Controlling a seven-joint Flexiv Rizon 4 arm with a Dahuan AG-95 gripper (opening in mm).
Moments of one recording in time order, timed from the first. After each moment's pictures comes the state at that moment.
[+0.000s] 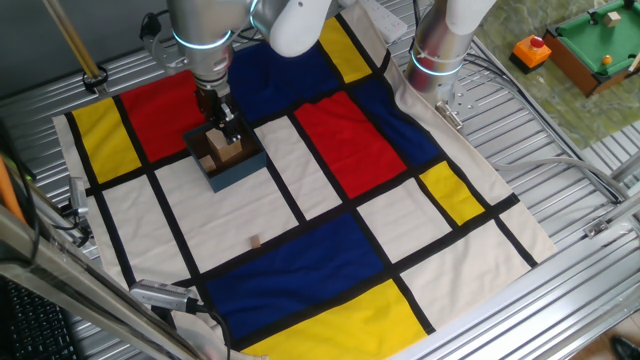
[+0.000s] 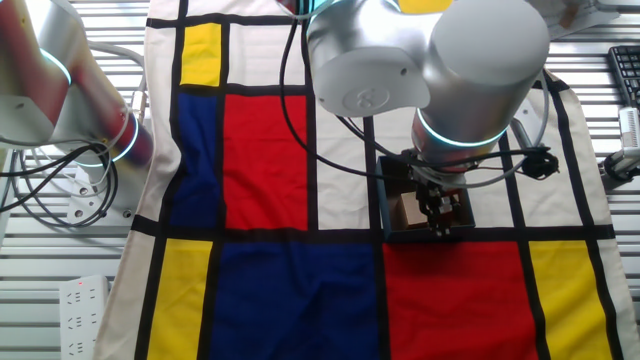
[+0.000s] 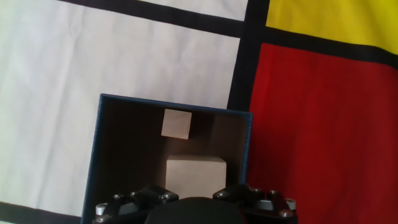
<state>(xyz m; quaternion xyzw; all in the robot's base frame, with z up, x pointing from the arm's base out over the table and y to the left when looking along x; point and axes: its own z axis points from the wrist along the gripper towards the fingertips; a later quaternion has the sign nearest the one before) 0.538 -0.094 0.077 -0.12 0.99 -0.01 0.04</state>
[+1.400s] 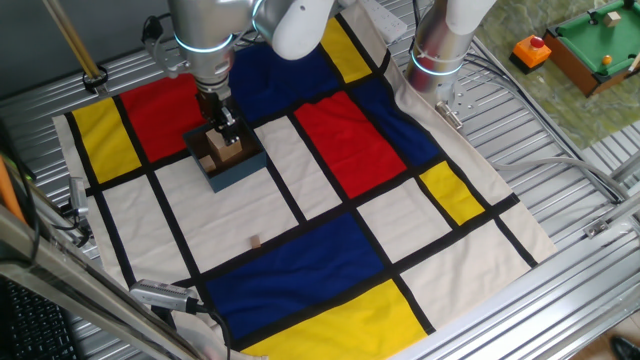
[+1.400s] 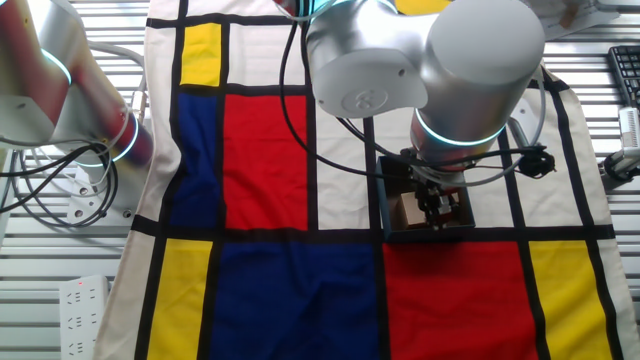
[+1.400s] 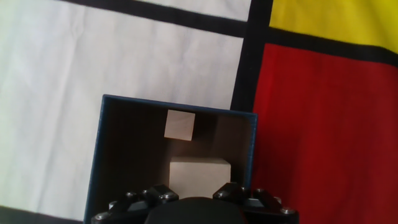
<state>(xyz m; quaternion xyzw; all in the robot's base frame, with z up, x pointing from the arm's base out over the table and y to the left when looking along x) 0.539 -0.090 0.069 -0.11 0.99 -0.01 0.04</state>
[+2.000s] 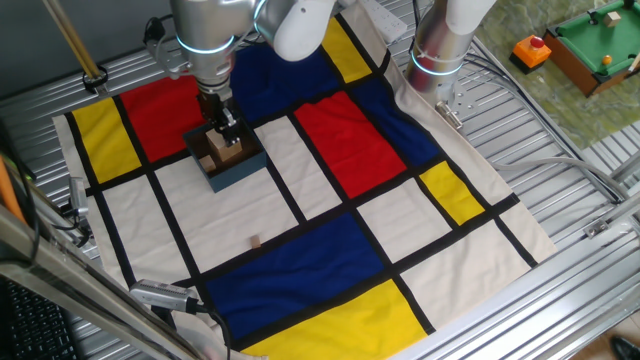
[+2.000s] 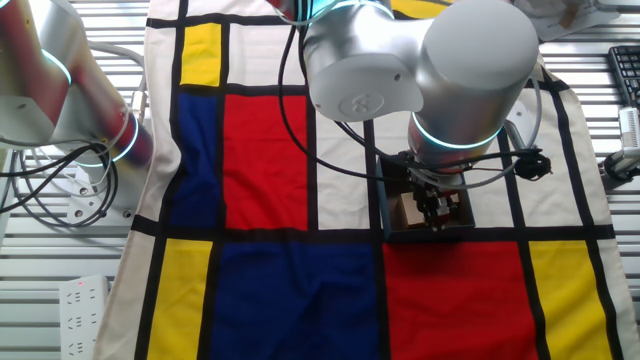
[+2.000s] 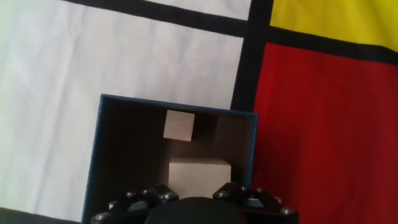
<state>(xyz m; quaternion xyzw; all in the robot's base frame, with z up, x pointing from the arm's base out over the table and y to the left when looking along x) 0.539 -0.090 0.065 -0.12 0.99 -0.01 0.04</state>
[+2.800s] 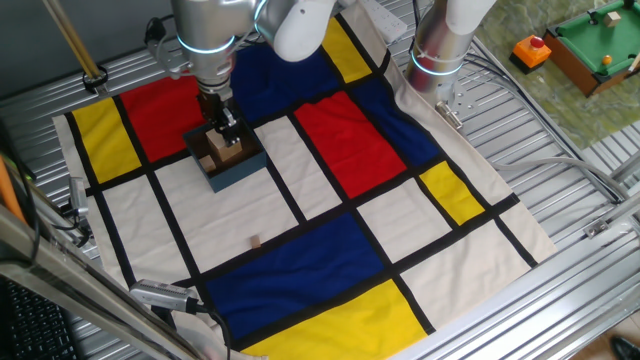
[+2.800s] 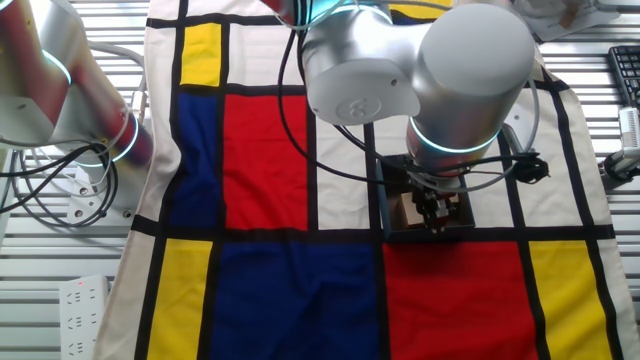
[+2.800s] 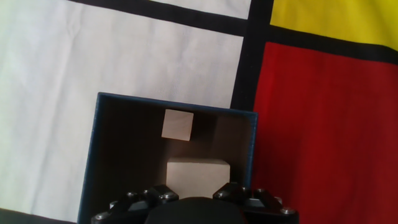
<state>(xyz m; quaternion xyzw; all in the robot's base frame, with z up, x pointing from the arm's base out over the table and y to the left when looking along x) 0.538 -0.092 0.062 -0.12 0.99 -0.01 0.05</state>
